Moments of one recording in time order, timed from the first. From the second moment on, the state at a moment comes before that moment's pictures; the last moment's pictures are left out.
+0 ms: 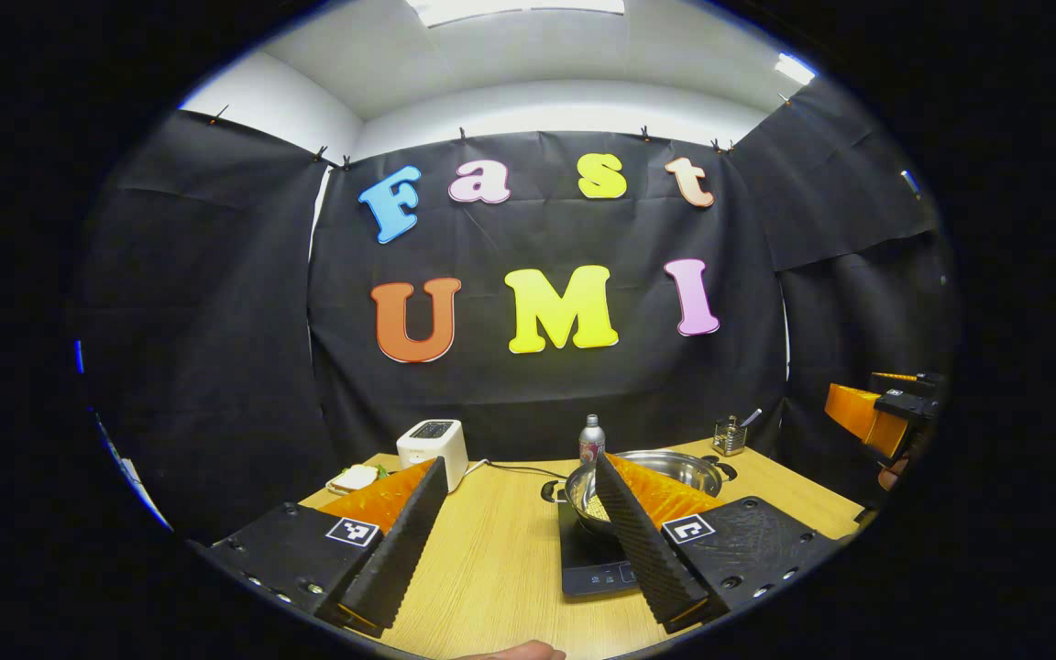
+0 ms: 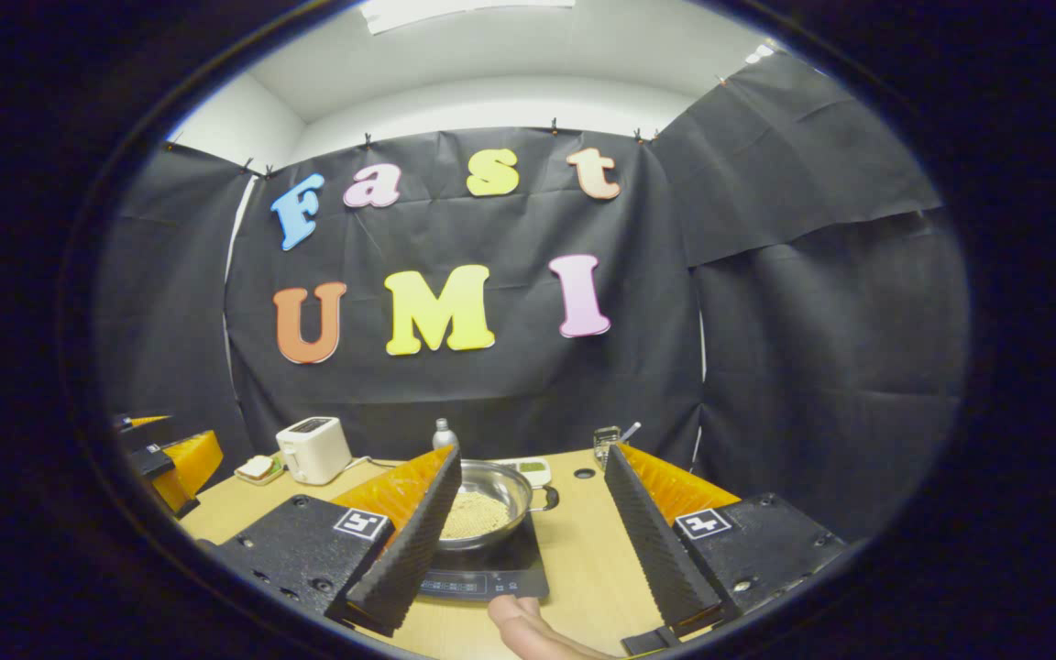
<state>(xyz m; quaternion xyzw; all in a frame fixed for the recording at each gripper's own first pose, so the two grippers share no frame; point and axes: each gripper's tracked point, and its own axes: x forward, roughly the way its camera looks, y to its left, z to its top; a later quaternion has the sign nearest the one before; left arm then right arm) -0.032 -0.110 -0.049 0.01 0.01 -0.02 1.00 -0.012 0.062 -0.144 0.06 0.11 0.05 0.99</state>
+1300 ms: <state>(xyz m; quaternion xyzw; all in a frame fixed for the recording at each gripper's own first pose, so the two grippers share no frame) -0.093 -0.077 -0.012 0.00 -0.03 -0.04 1.00 -0.092 -0.001 -0.048 0.05 0.03 0.01 1.00</state>
